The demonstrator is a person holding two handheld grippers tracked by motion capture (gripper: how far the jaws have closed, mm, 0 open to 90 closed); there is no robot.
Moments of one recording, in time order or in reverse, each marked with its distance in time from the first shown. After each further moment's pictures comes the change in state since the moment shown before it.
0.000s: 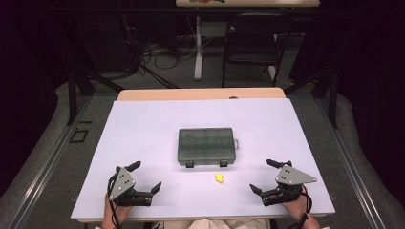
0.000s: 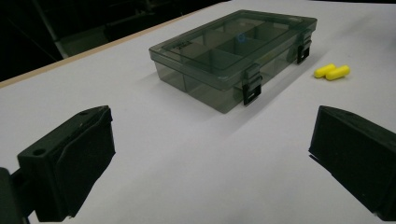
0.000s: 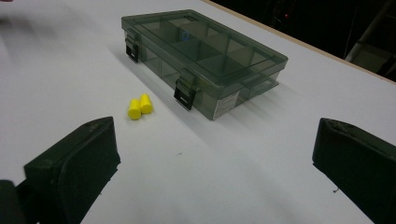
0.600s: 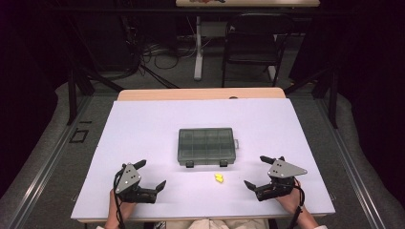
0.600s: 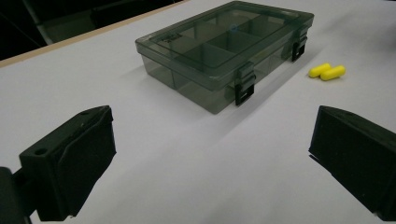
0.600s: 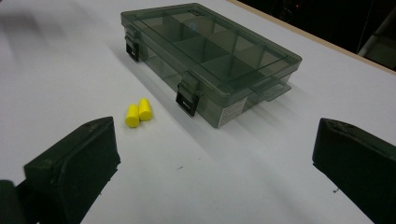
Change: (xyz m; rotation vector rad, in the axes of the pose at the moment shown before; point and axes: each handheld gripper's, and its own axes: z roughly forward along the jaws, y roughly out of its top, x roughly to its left) left arm -0.001 0.009 0.015 0.052 -0.041 -0.041; right arm -0.003 0.009 0.020 0.042 0.034 0.000
